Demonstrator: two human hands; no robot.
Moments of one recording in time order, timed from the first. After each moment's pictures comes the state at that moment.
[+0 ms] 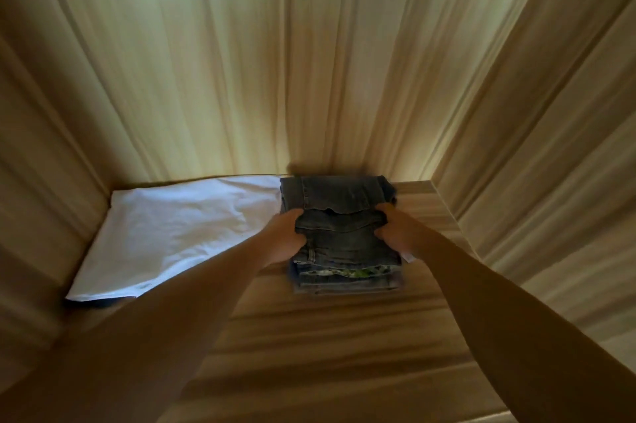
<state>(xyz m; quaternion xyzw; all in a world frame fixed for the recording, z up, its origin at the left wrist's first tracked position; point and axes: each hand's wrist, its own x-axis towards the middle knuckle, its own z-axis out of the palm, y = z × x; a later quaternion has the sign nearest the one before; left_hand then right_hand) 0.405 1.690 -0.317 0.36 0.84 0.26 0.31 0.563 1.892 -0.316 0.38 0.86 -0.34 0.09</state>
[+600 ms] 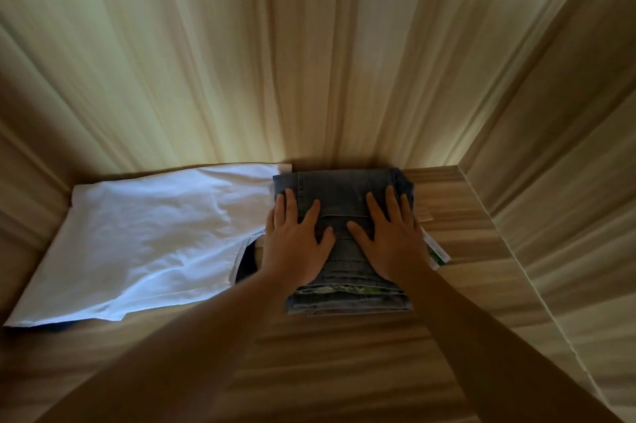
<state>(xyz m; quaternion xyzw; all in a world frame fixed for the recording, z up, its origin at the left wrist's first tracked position) 0.408 1.743 -0.409 0.39 0.91 0.13 0.06 0.534 1.894 -0.412 0.37 0.92 -0.12 -0.01</state>
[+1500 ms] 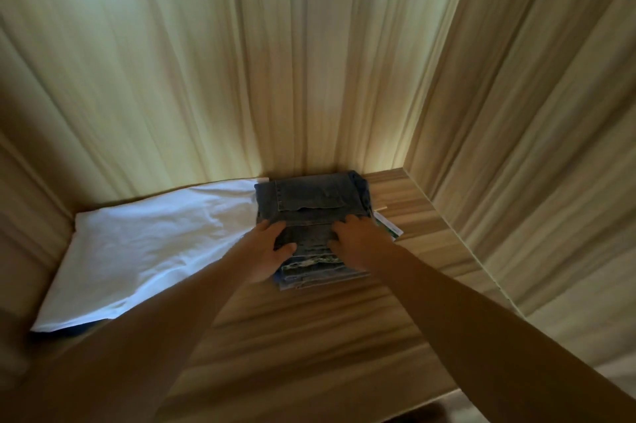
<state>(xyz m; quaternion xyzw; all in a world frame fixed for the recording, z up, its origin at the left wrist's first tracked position) 0.412 1.674 -0.347 0.46 0.86 0.13 0.20 0.574 1.828 -0.333 0.31 0.94 -0.10 0.07</state>
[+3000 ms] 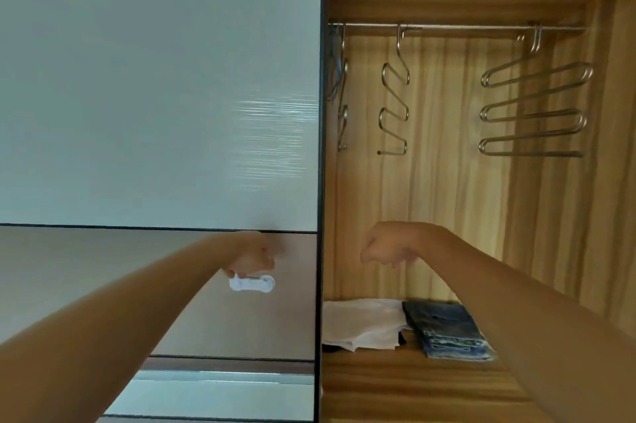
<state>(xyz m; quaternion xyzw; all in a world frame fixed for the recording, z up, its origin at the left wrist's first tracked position) 0.536 1.030 0.086 0.33 0.94 0.09 0.07 0.681 1.262 0.102 0.23 0.97 -0.09 0.04</state>
